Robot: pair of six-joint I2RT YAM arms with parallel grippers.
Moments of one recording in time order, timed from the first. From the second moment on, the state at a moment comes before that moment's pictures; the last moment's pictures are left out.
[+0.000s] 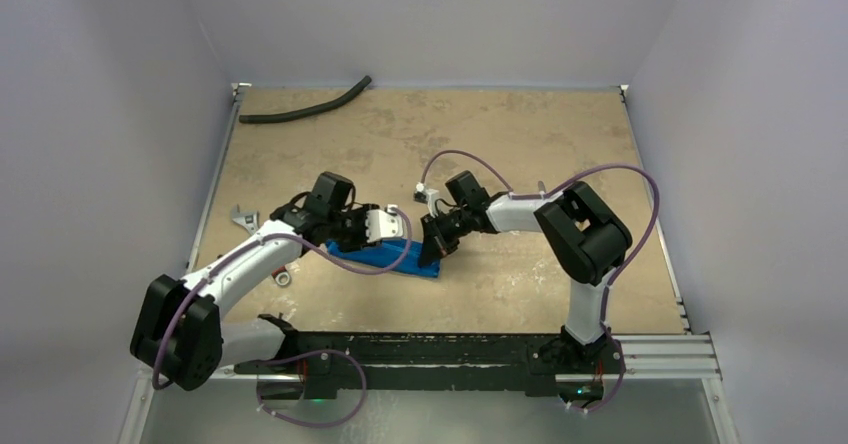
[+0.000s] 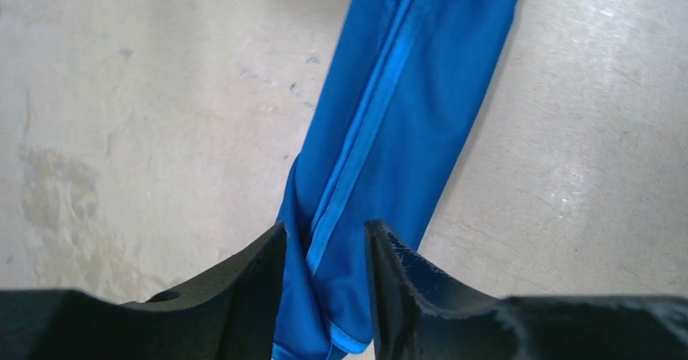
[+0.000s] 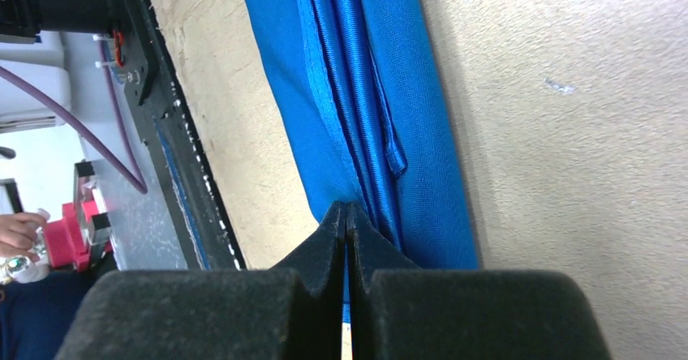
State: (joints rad) left arm -0.50 1.24 0.74 -0.48 0.36 0.96; right arm 0.63 1.91 0.97 -0.09 -0.84 0.18
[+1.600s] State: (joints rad) left arm -0.37 1.43 0.78 -0.48 0.25 0.97; right arm 0.63 1.91 1.11 -0.31 -0.73 -0.06
